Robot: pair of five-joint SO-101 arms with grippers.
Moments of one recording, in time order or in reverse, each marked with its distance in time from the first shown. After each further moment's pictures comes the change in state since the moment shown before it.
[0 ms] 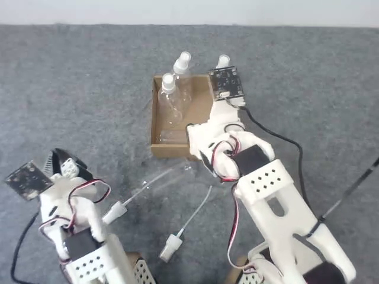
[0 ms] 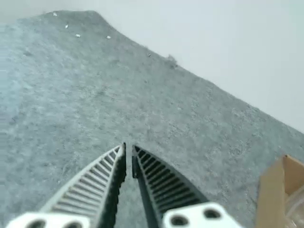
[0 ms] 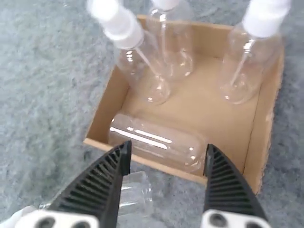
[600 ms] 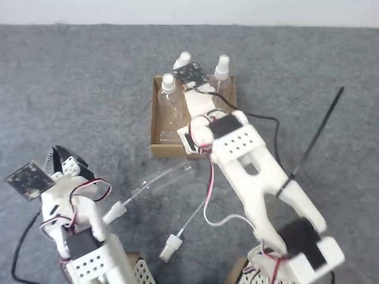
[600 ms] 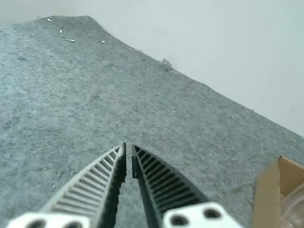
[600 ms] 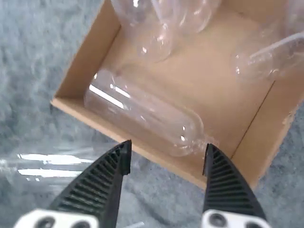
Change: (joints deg) left arm 0.7 0.1 0.4 -1.8 0.0; right arm -0.5 25.0 -21.5 15.5 14.1
